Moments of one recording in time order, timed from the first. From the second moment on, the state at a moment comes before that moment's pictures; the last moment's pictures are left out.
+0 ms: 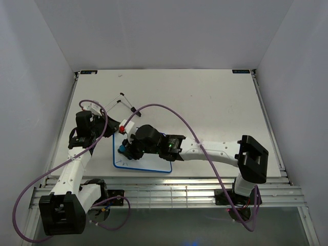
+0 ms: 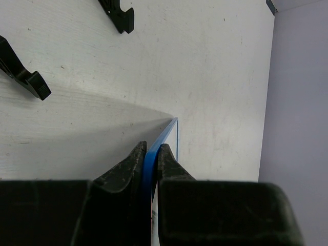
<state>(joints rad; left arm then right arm) 0.03 0.97 0.63 -0.24 0.46 -0.66 1.28 1.71 1.30 -0.05 -0.02 0.17</state>
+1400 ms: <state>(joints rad) 0.03 0.97 0.63 -0.25 0.48 -0.65 1.41 1.62 1.13 0.11 -0.04 -0.11</state>
